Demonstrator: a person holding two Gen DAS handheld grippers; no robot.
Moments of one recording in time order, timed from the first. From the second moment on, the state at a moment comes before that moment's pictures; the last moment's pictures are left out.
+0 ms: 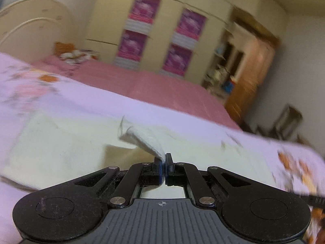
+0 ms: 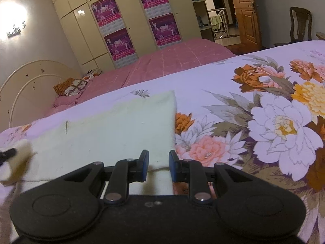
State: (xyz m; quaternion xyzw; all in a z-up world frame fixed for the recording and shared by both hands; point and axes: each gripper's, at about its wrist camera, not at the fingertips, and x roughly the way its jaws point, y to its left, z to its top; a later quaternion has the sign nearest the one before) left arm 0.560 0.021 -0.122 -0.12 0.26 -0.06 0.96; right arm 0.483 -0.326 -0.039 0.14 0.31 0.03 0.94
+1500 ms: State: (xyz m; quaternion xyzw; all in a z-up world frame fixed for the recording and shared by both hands) left arm 0.474 0.052 -0.121 -0.07 0.30 0.06 0.95; right arm 0.514 -0.281 -0.025 0.16 0.29 0.10 0.94
